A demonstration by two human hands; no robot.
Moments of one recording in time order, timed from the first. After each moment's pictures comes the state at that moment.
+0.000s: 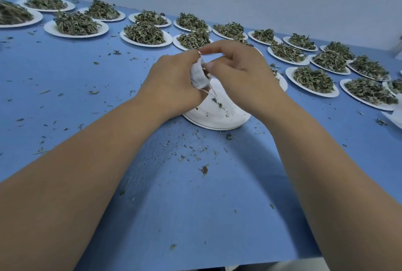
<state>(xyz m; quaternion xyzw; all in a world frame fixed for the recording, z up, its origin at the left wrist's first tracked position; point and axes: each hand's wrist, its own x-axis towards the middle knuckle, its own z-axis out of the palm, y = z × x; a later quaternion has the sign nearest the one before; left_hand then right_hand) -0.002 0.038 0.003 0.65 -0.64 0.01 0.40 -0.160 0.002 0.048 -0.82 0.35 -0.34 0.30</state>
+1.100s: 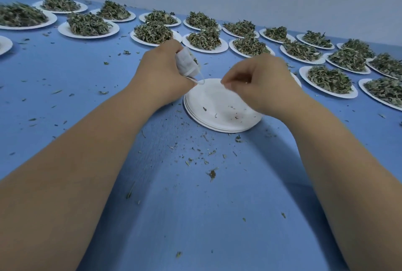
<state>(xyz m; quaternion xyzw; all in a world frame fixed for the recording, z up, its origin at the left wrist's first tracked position) 0.028 0.034 0.011 0.73 -0.54 -0.06 0.41 -0.178 -0.032 0.037 -0.88 0.37 -0.25 0.15</state>
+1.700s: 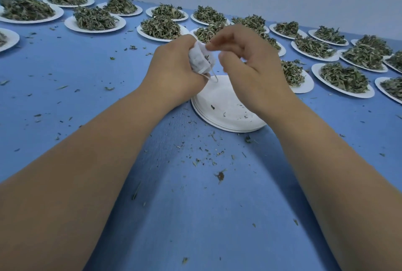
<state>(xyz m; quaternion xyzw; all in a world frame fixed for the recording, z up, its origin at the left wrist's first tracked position) 0.023 0.027 0.002 0.70 -0.56 -0.01 0.43 -0.142 -0.008 0.033 -0.83 0.29 -0.39 0.29</state>
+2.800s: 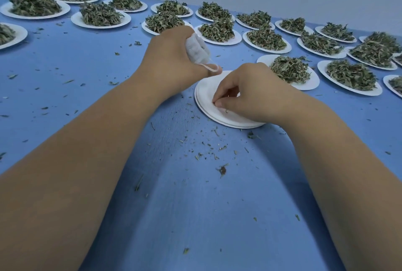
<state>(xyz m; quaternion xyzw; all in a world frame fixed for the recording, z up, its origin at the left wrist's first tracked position) 0.033 0.032 0.014 0.69 -0.60 -0.04 0.41 -0.155 -0.016 0.028 -0.94 0.31 -0.09 0.14</state>
